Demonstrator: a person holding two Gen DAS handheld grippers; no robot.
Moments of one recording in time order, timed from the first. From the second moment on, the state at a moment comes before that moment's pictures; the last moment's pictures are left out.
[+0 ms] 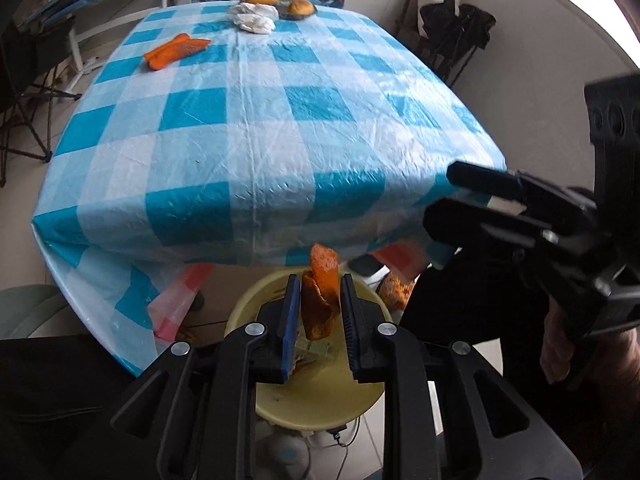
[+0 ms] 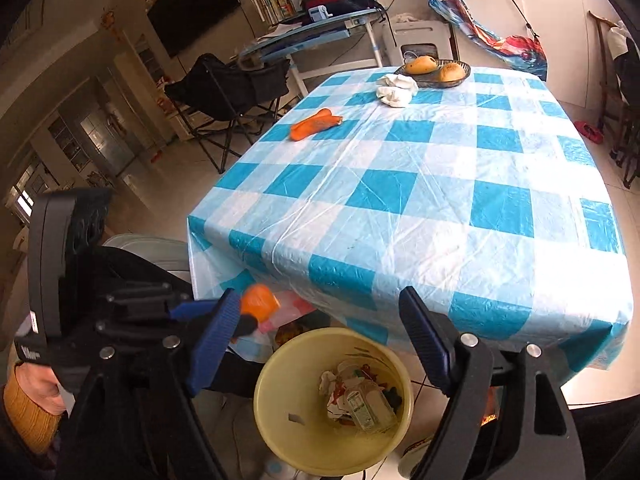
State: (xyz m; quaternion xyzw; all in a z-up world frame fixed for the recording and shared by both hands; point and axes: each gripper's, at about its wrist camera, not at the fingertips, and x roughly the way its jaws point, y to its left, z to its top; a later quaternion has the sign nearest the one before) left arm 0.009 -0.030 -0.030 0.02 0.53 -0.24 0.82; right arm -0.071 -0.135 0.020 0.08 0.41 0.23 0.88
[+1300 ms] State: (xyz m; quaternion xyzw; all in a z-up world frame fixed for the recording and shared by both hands) left arm 0.037 0.028 -0.023 -0.11 0.48 -0.11 0.86; right arm -0.062 -0.135 0.001 0.05 0.45 0.20 0.87
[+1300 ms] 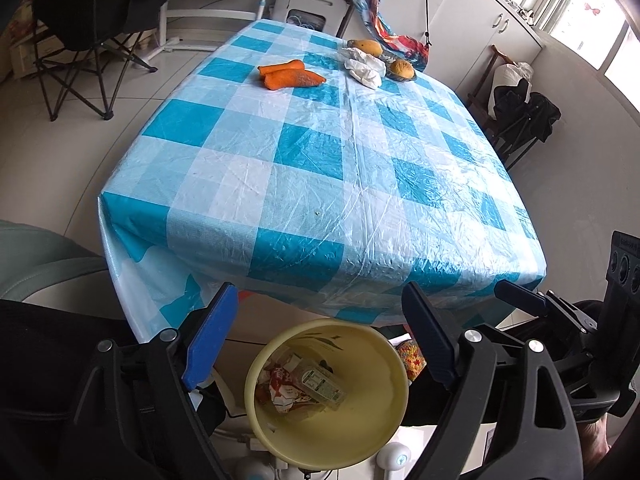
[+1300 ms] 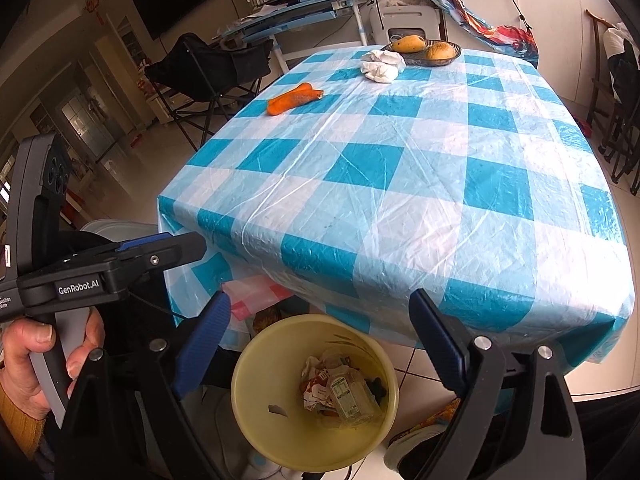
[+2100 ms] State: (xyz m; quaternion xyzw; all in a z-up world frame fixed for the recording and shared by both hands) left arm 0.037 0.027 -0.026 -0.11 0.48 -0.11 0.86; right arm -0.062 -0.131 -0.002 0.05 0.46 0.21 0.86
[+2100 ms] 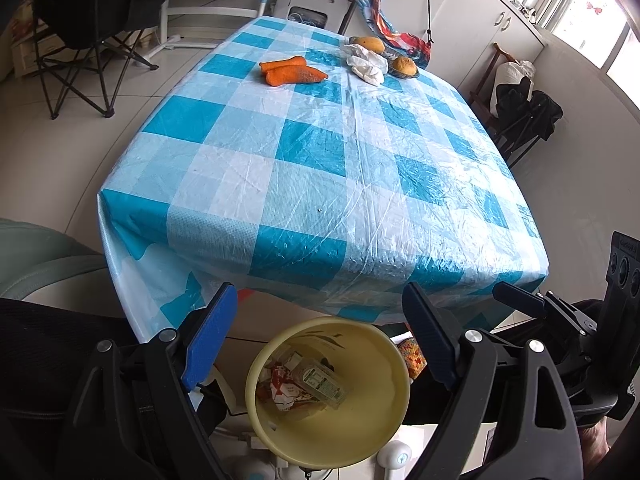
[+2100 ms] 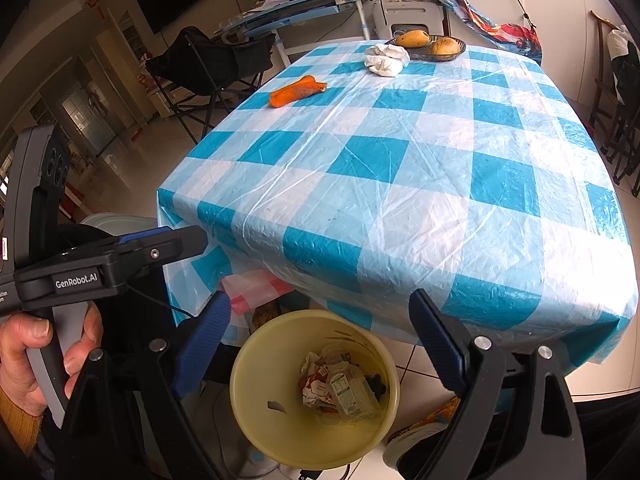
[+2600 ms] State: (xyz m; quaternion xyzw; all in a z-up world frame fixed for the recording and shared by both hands) left arm 0.037 0.026 -0.027 -0.11 0.49 -0.11 0.86; right arm -0.062 -0.130 -0.002 0.05 0.46 0.21 0.86
